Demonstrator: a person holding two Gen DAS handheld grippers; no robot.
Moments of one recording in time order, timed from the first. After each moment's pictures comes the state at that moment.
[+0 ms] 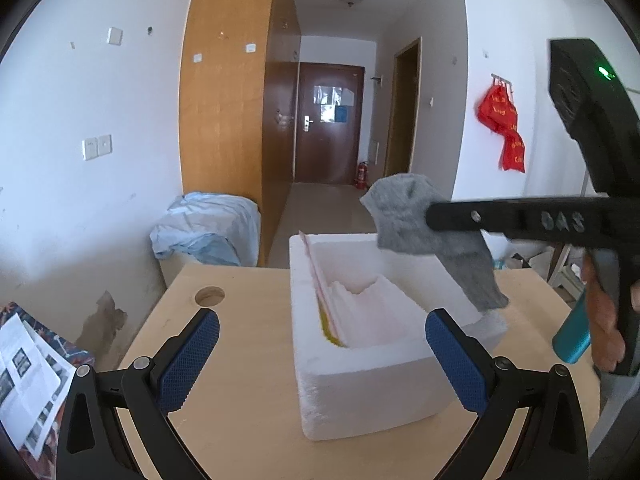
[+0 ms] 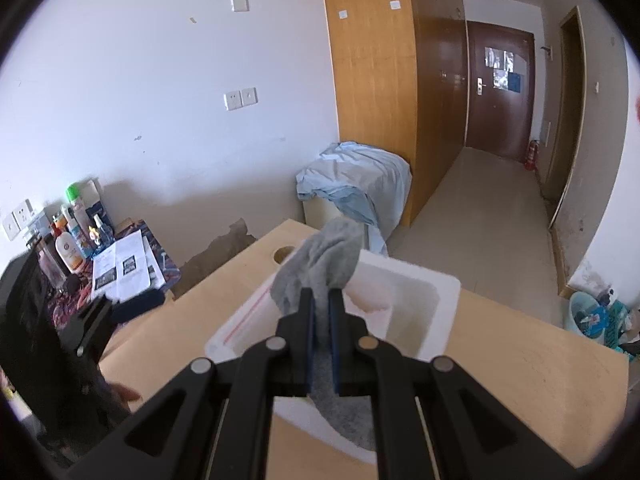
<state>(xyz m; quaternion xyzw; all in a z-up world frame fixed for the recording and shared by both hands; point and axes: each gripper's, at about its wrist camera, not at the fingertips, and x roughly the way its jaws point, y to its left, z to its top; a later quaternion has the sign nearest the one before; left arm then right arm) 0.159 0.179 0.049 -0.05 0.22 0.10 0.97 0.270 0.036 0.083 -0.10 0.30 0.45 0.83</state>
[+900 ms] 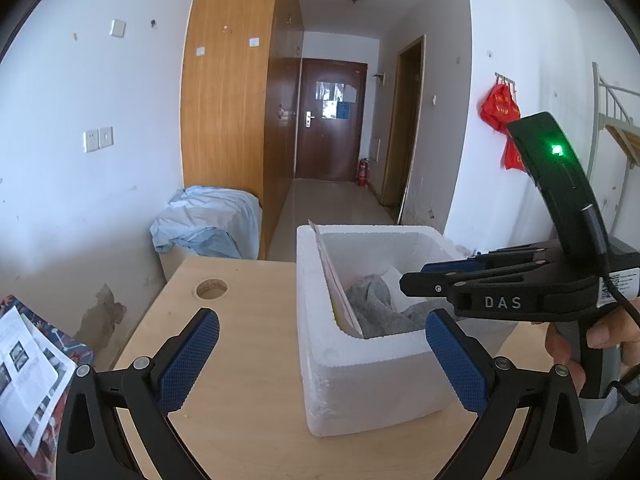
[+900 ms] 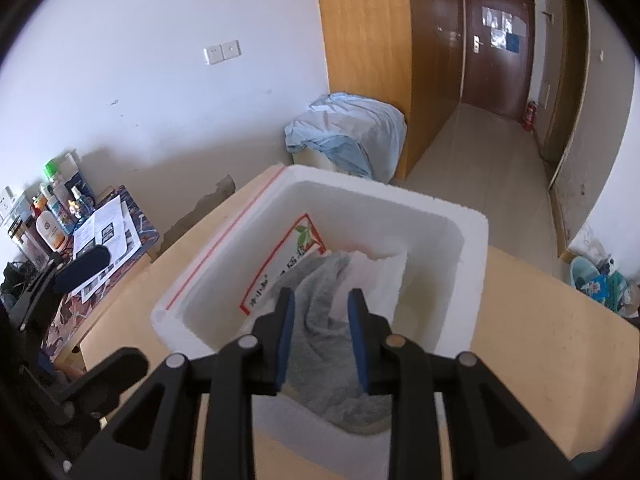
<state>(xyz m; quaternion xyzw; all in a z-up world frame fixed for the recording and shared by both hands) 0.157 0.191 0.042 -0.06 0.23 0.10 0.97 0.282 0.049 0.030 -0.14 0.38 0.42 0.81</state>
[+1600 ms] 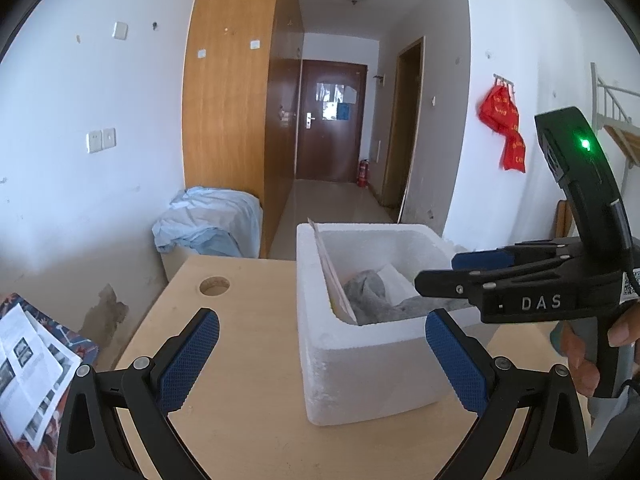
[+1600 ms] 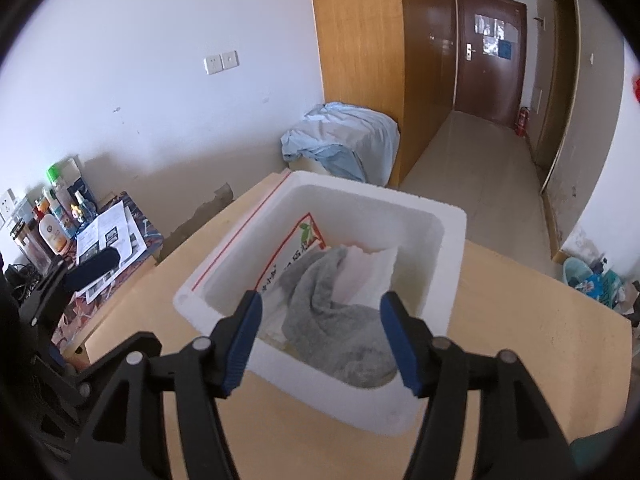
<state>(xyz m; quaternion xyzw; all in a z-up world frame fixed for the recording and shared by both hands) 0.140 0.182 0.045 -0.06 0.23 0.10 0.97 0.262 0.031 0.039 -0.13 0.37 0.41 0.82</state>
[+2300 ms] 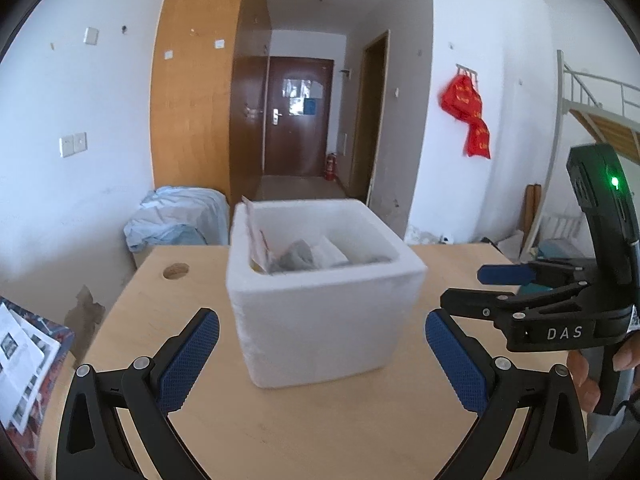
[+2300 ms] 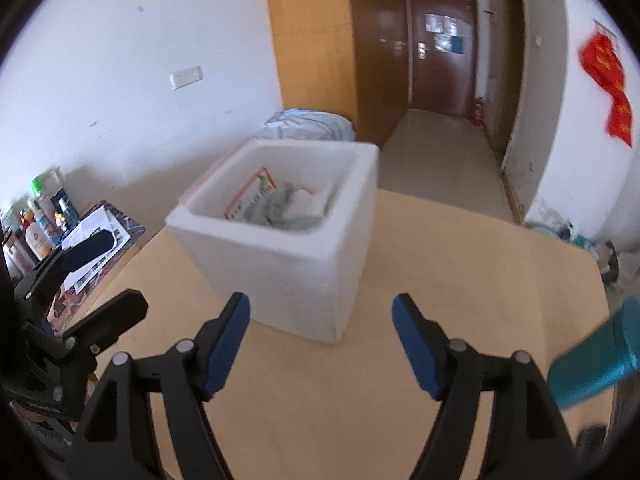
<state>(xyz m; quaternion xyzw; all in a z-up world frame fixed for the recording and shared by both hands) 0.108 0.127 0.035 -0.05 0.24 0.04 0.97 0.210 -0.067 0.019 -0.09 0.37 0.34 0.86</state>
